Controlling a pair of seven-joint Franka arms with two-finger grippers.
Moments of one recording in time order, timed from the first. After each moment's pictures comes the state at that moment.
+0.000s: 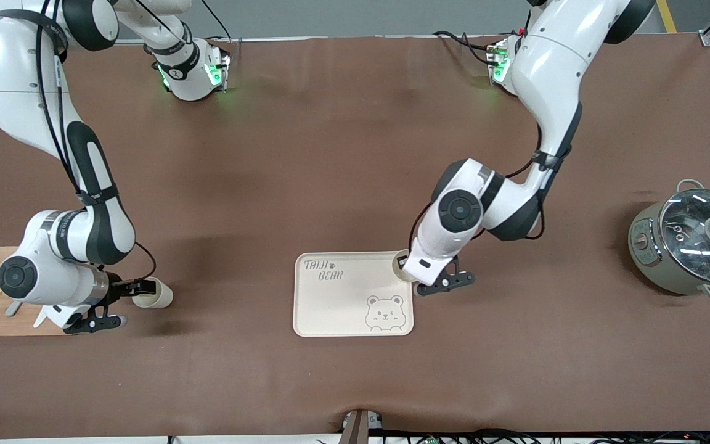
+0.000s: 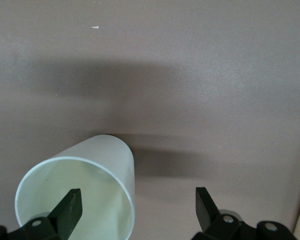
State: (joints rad) left arm -0.40 0.74 -0.19 -1.44 0.12 2.21 -0.85; right arm -0.03 0.75 -0.02 -1.49 0.03 2.15 -0.19
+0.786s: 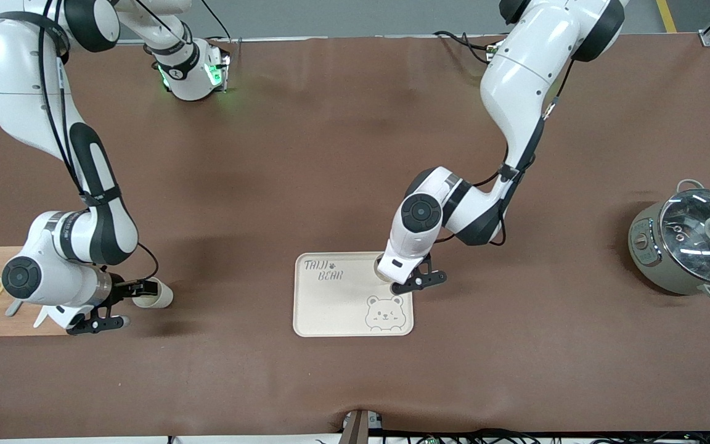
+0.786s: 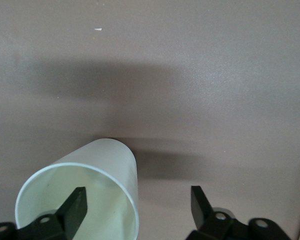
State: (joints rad) left arm -0.50 0.86 -0.13 -1.36 0.13 2.28 -0.91; right arm -0.03 0.75 -0.02 -1.49 0.03 2.17 -0.19
